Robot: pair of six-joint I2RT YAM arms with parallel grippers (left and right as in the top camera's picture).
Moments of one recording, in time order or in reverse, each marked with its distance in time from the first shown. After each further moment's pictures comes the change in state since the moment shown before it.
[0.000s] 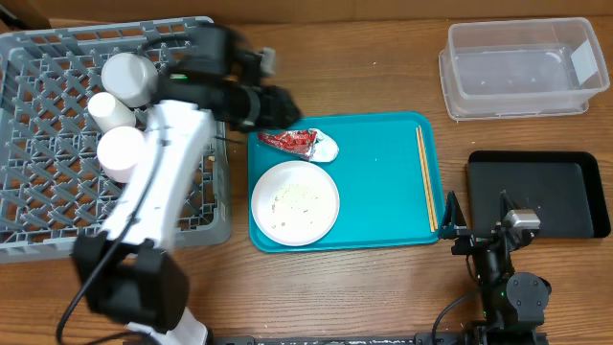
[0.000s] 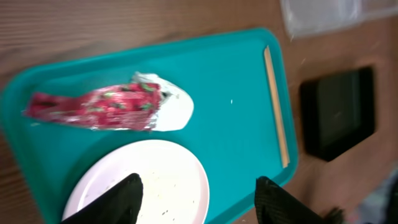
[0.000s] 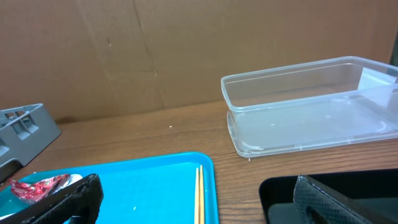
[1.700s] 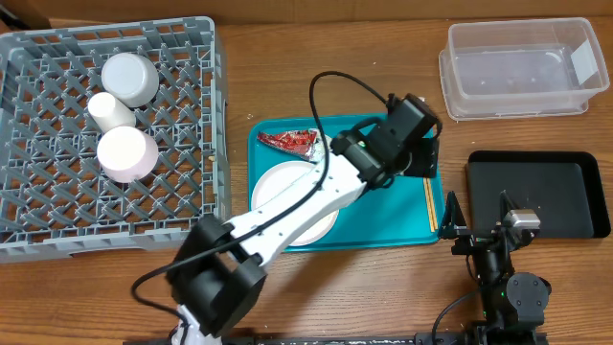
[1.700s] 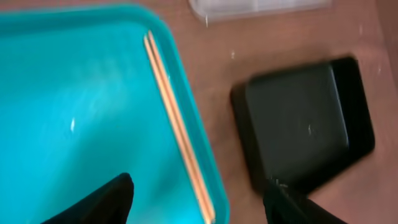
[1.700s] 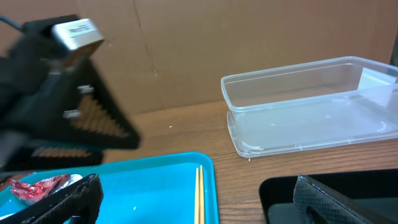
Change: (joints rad) left arm -0.584 0.164 0.000 0.424 -0.392 -0.476; right arm 0.000 0.000 0.000 0.000 0.000 0.000
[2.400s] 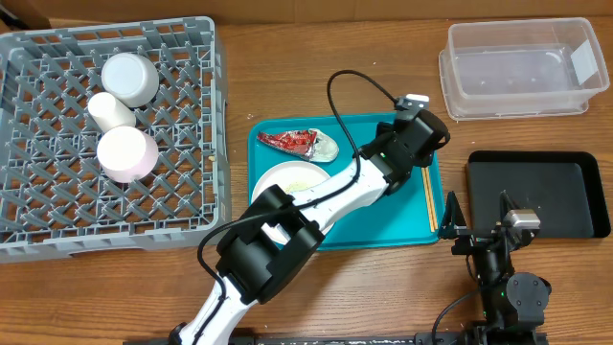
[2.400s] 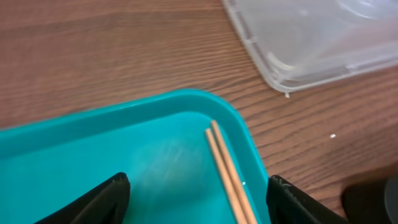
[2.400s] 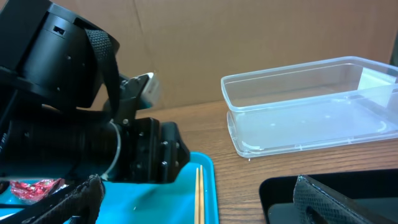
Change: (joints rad) left arm -0.028 0.270 0.001 0.388 -0.377 0.189; right arm 0.000 0.000 0.000 0.000 0.000 0.000
